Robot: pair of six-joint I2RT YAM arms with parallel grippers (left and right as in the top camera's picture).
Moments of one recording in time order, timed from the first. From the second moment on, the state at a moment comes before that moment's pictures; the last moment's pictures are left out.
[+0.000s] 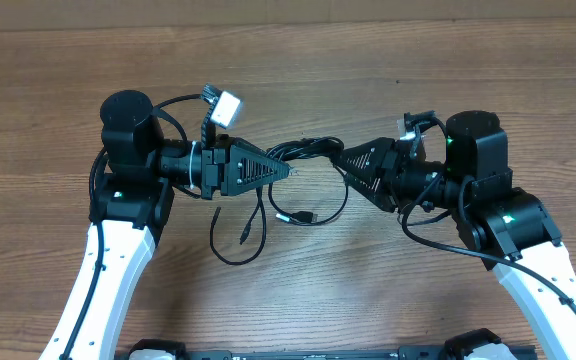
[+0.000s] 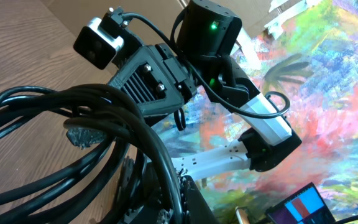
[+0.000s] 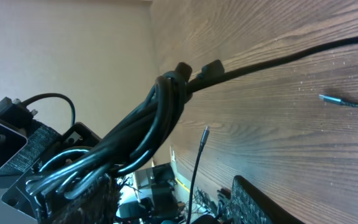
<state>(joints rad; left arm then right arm) -0.12 1.27 0.97 0.13 1.56 -0.75 0.30 1.14 1.03 -0.50 -0.78 1.09</state>
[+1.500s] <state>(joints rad) -0.20 1.27 0.97 0.12 1.56 -0.65 0.32 1.21 1.03 -0.27 -0.83 1.25</state>
